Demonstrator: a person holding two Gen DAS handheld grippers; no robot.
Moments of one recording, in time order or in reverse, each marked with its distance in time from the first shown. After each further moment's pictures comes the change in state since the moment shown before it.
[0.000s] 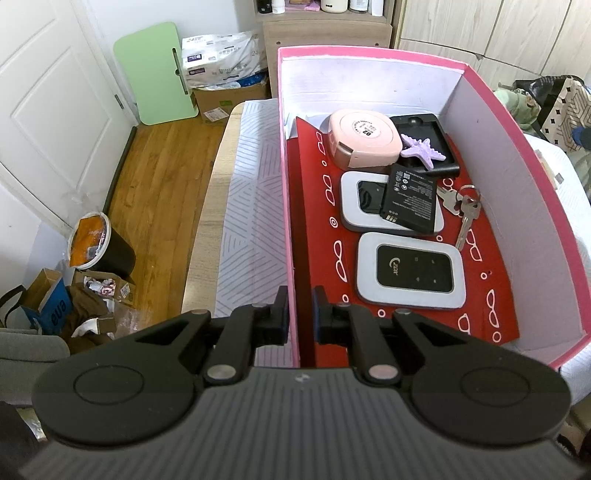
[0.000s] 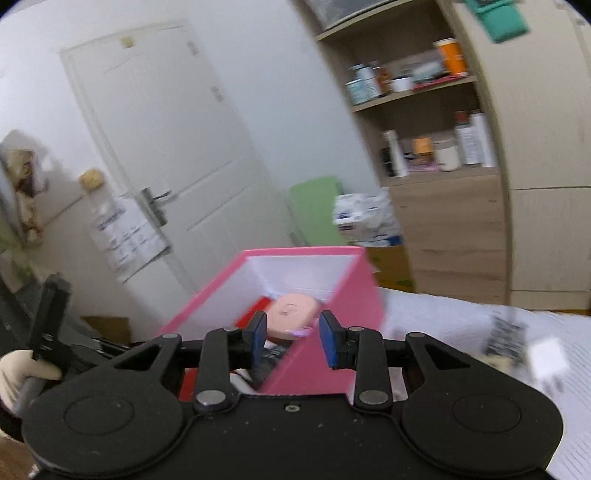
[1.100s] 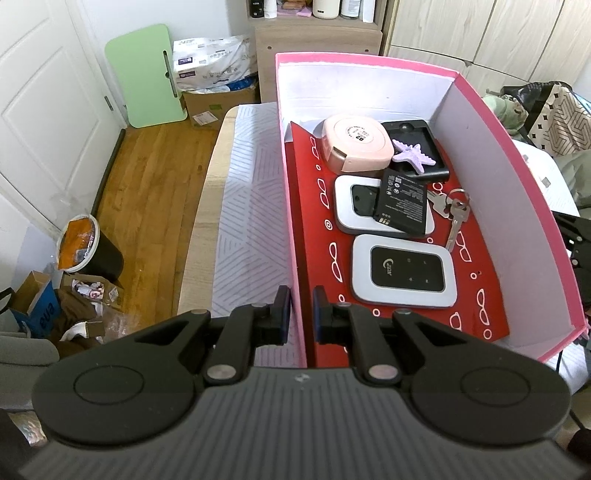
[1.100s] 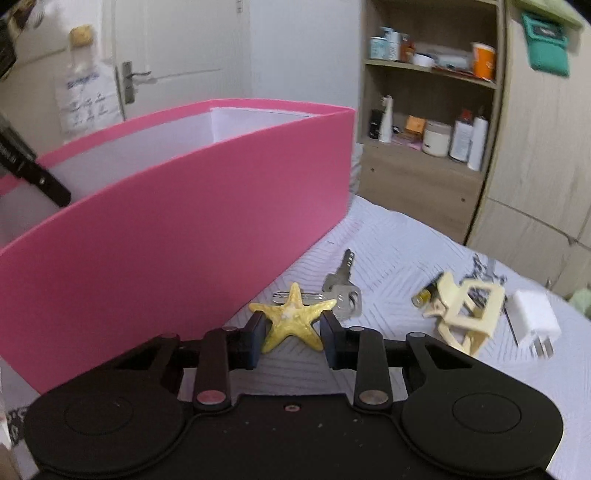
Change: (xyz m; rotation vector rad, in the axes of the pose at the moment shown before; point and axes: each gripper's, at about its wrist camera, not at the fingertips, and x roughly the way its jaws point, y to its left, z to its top) left arm -0.006 0.009 -0.002 0.004 -0.018 -0.050; right arm 0.063 -0.005 -0.091 -0.342 0.169 -0.221
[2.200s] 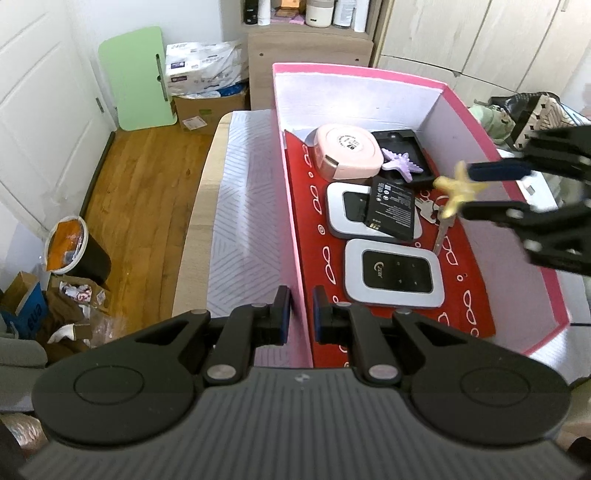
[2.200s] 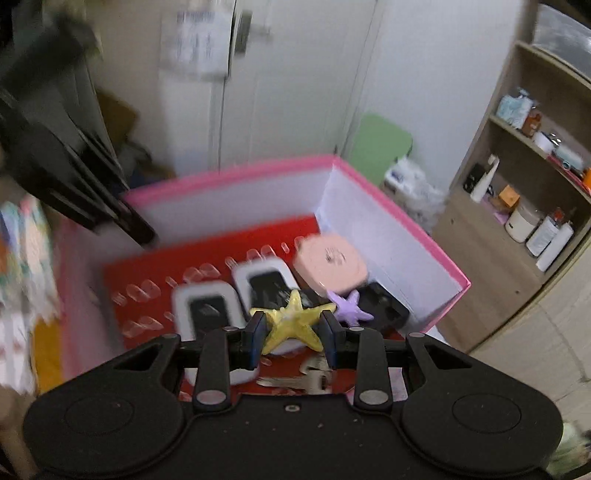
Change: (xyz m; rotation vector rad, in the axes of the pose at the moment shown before) left arm -0.011 0.005 -0.004 -0.008 -0.030 -0.058; right arm 0.009 0.078 0.121 -0.431 0.168 0.142
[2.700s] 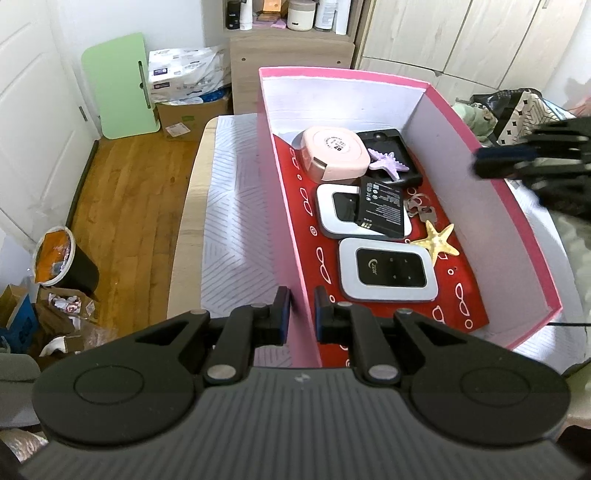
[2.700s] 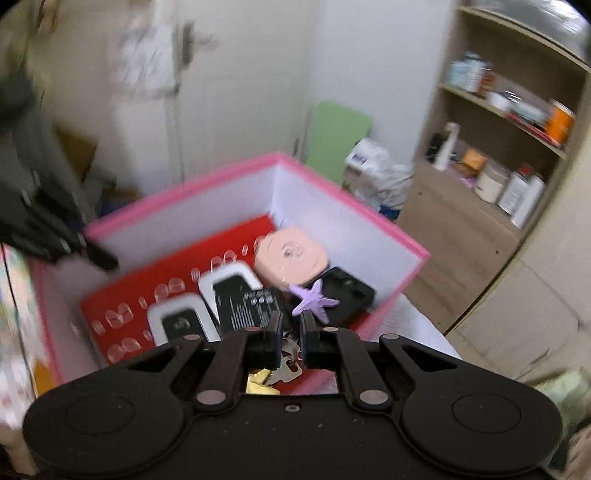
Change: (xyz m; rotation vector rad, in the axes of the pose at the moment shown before) left arm 0.000 0.007 -0.001 0.030 -0.012 -0.054; right arm -0.036 -0.028 -0.011 0.236 -0.050 -0.049
